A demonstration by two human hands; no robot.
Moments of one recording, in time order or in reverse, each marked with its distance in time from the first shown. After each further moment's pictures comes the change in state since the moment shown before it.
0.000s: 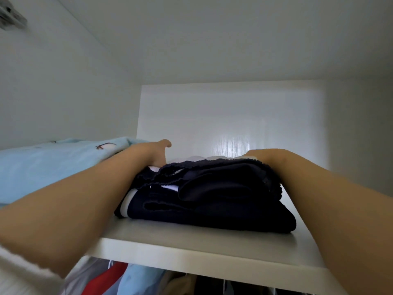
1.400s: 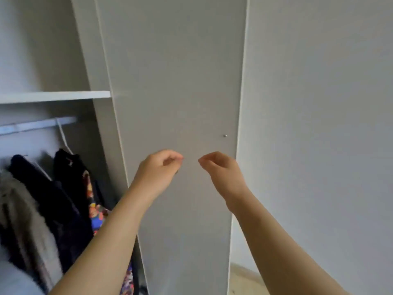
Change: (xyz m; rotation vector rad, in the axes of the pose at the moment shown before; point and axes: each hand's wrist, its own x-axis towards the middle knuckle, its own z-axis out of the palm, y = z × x) left_hand -0.484 0.174 0.154 -1.136 -0.591 0.964; right_hand -0.590 0.082 0.105 0.382 1.092 0.578
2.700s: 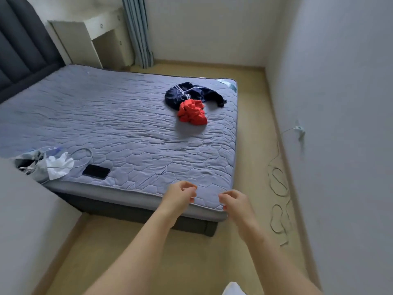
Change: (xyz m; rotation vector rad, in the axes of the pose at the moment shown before) left_hand -0.653 0.403 0.740 -0.049 -2.076 0.210; right_hand -0.700 0.157 -0.679 0.042 1.919 0.973
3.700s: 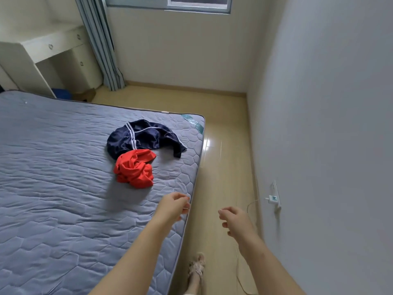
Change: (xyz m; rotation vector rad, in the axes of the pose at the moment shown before) left_hand 0.421 0.321 0.274 -0.096 0.006 -0.060; right_hand 0.467 -0.155 -0.313 -0.028 0.003 0.079
